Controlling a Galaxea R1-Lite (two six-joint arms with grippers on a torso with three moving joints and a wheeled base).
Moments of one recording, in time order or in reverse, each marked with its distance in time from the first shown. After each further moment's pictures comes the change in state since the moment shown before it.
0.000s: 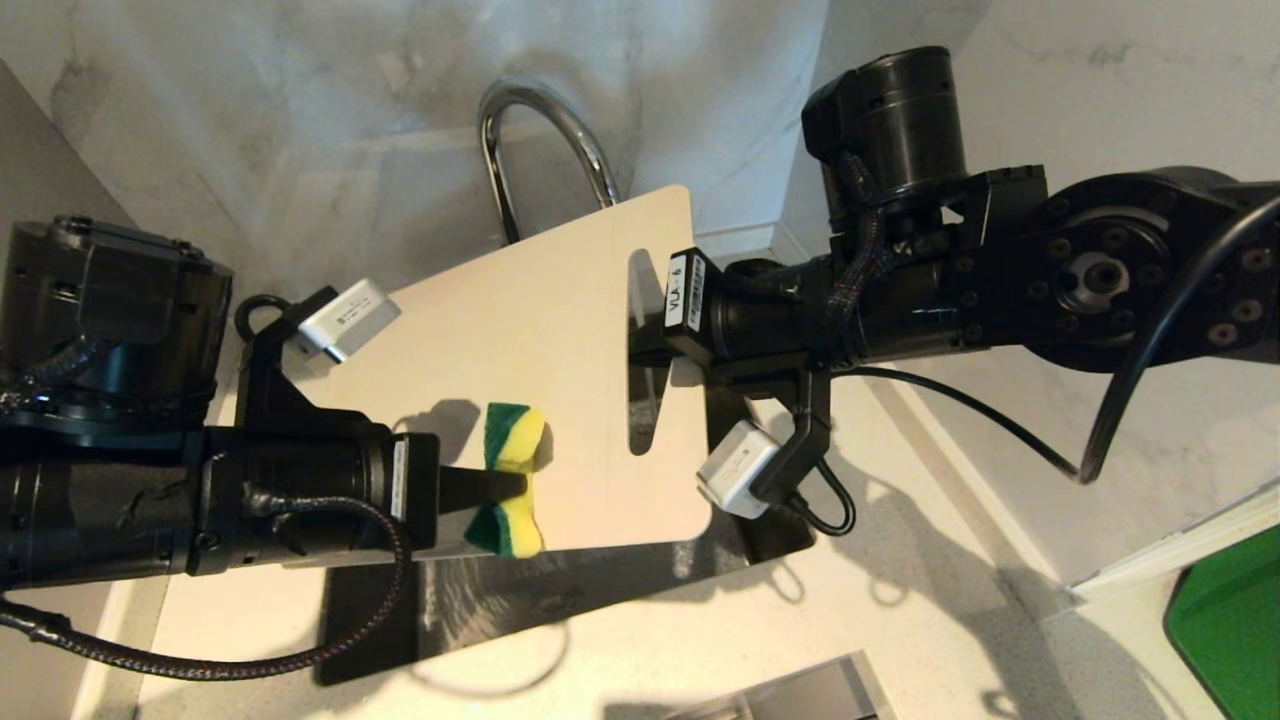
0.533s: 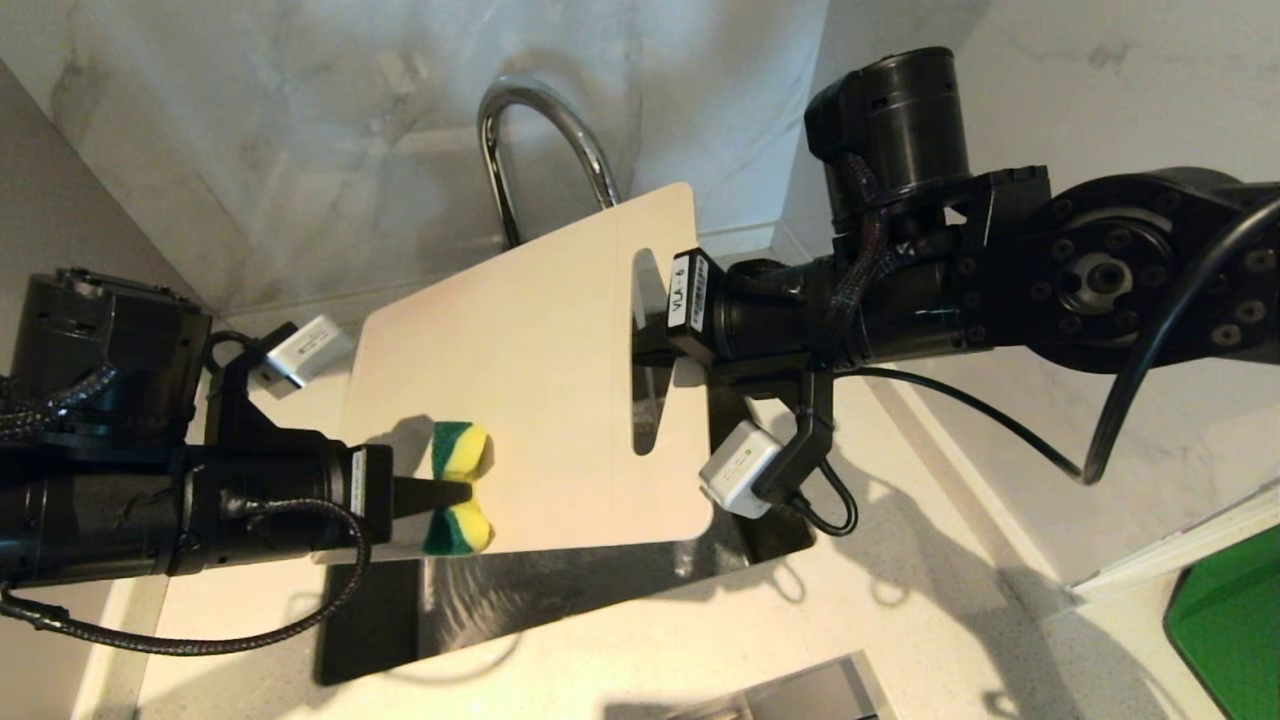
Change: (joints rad) left arm 0.186 -0.011 0.109 -0.045 -0.068 0.007; right arm 0.000 -0.003 0.005 -0.001 -0.001 0.000
